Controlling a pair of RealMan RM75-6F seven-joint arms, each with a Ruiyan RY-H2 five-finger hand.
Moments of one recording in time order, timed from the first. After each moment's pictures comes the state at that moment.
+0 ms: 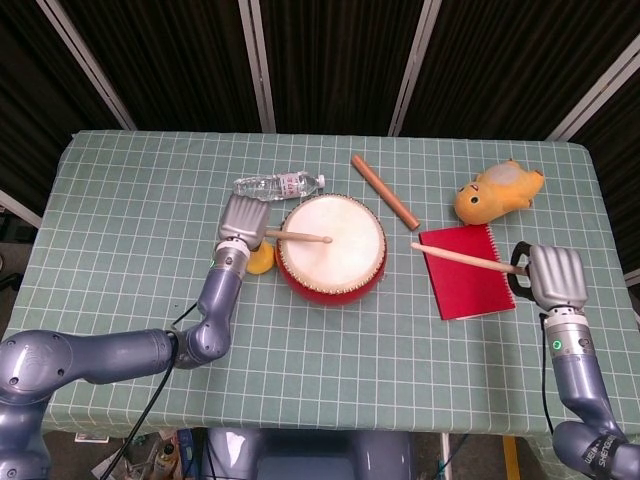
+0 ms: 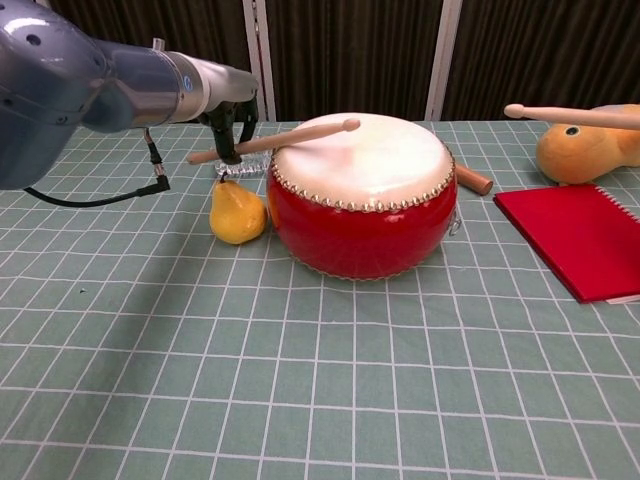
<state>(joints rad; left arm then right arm) -1.30 -1.60 -0.27 -1.34 0.12 1.00 1.07 0.53 -1.10 0.17 -1.73 -0.88 1.20 -0.37</state>
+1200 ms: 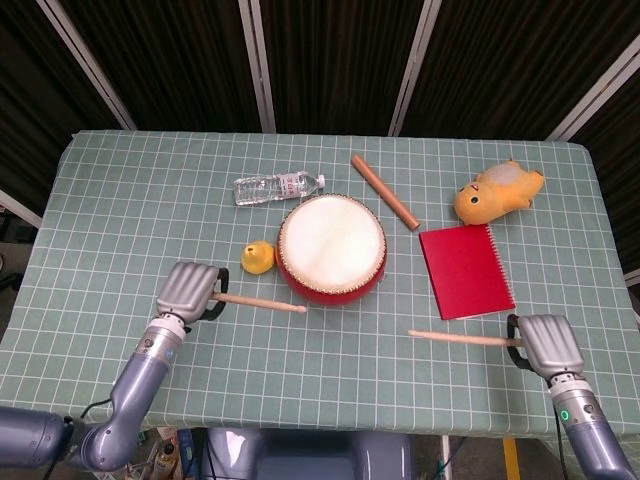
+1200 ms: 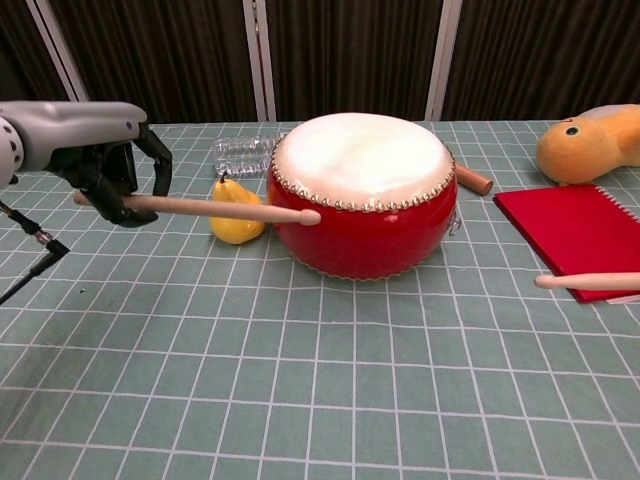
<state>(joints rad) -0.91 -1.36 -0.07 -2.02 0.60 1.31 0.68 0.36 -1.06 -0.04 -1.81 -1.14 1.18 -0.42</state>
